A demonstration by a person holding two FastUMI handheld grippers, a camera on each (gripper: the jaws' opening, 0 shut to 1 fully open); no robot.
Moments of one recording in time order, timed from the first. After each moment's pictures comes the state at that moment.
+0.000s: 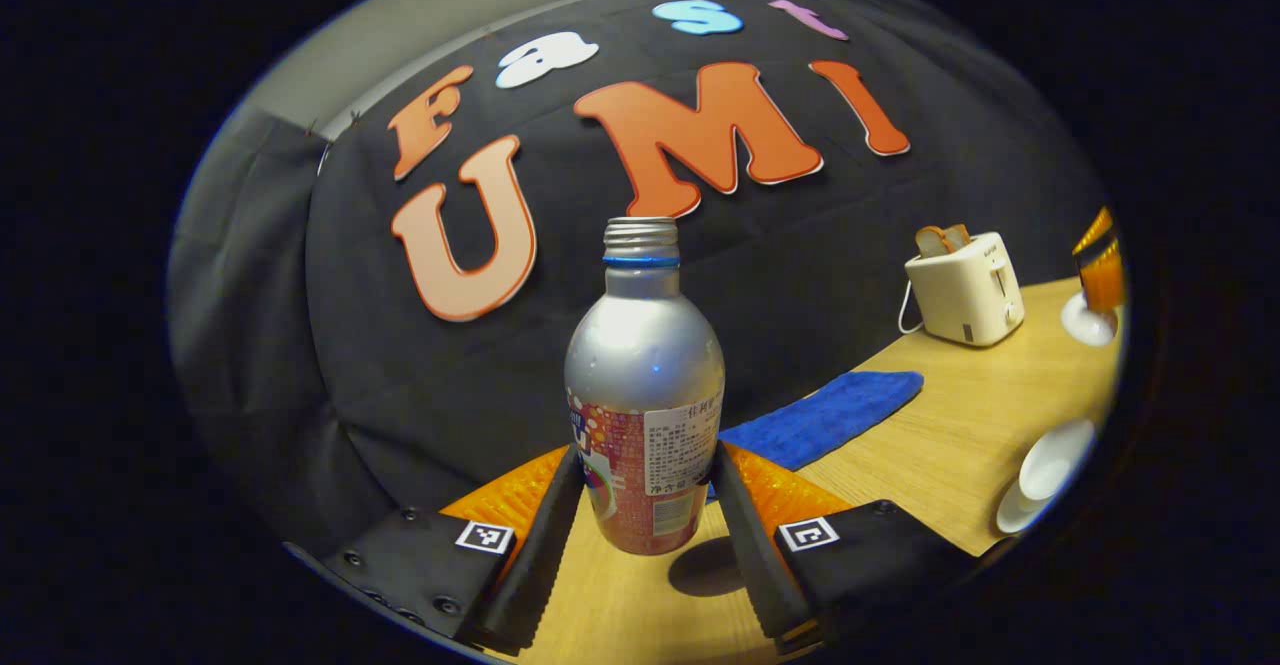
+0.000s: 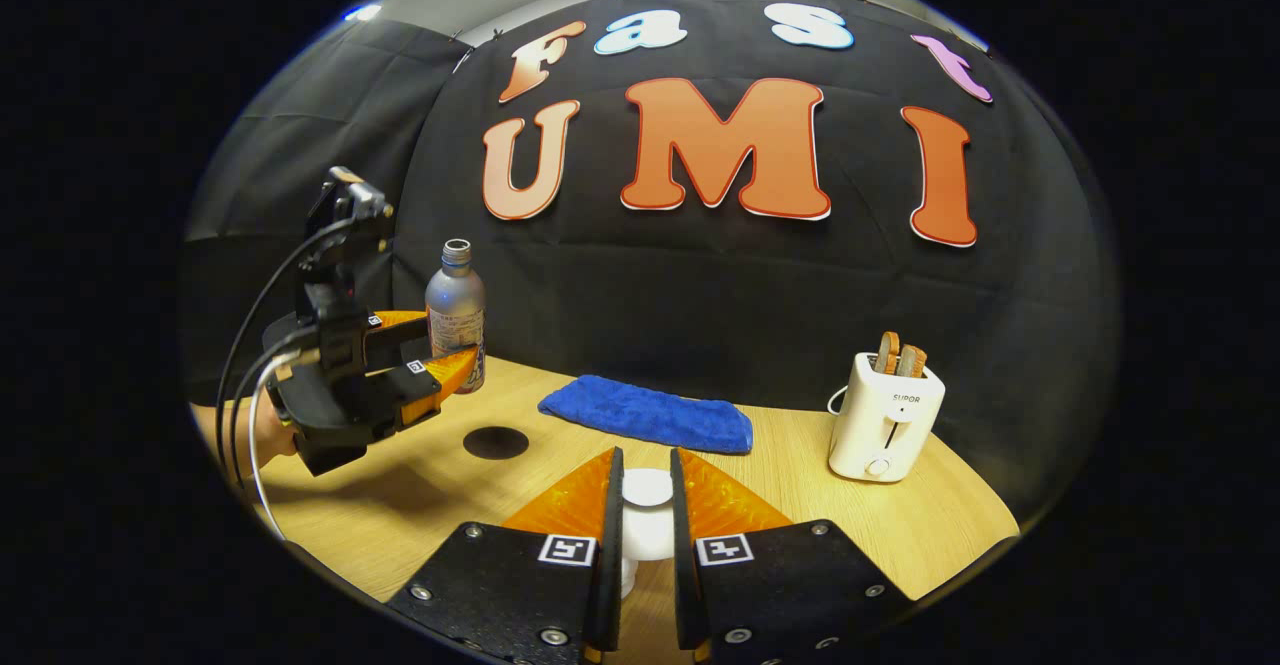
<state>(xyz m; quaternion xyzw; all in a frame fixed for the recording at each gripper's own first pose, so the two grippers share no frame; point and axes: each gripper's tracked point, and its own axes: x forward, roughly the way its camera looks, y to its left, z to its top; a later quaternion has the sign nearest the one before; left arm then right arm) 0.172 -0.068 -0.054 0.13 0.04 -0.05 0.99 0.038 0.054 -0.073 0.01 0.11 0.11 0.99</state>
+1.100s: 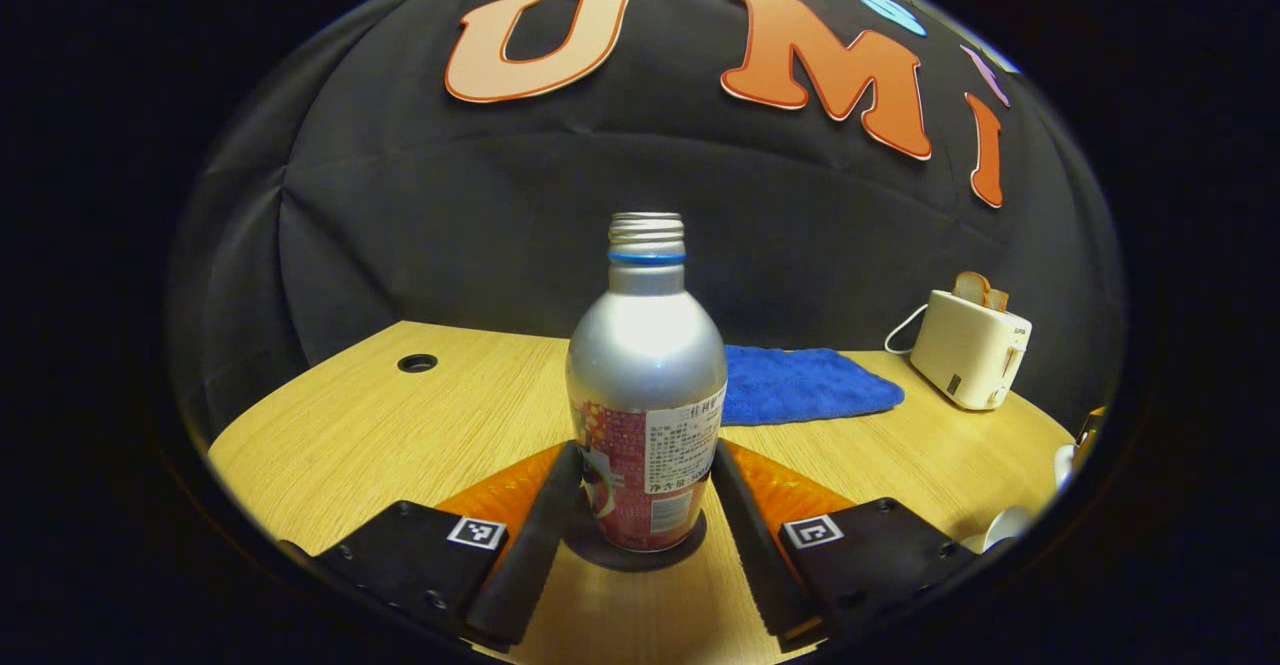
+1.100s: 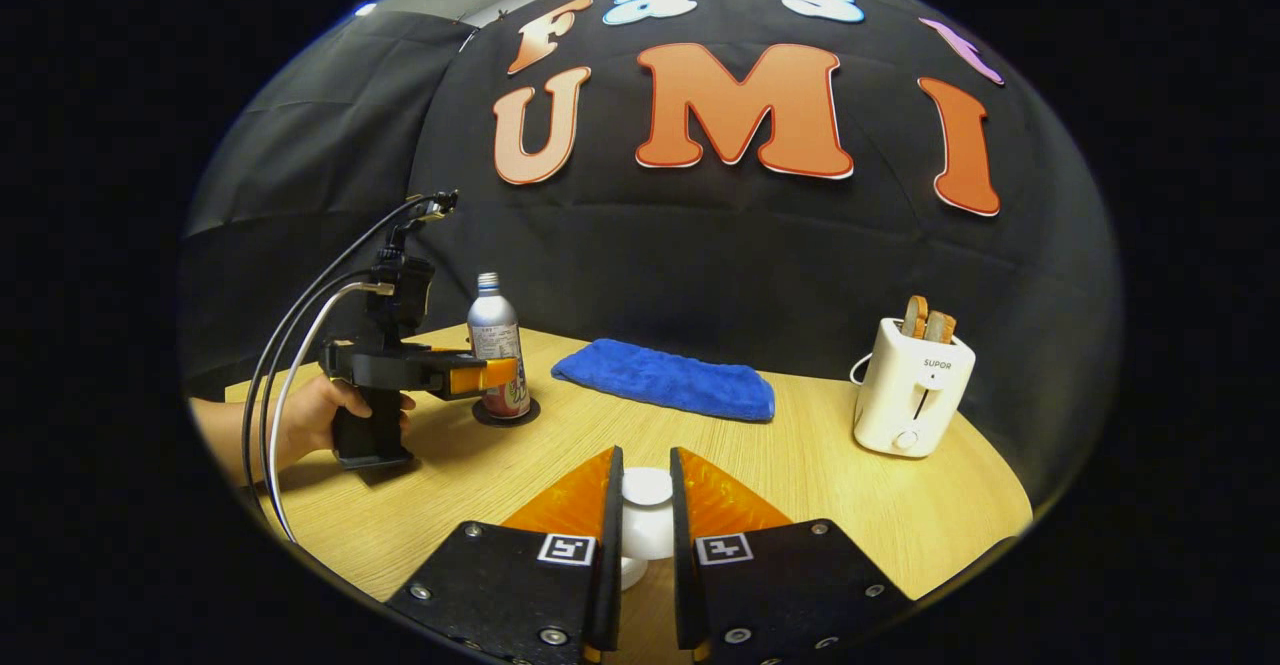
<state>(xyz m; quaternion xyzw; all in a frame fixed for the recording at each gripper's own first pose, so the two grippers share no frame) 0.212 -0.071 -0.156 -0.06 0.20 -0.07 0.98 0.038 0.071 -0.105 0.02 0.15 0.14 0.98</state>
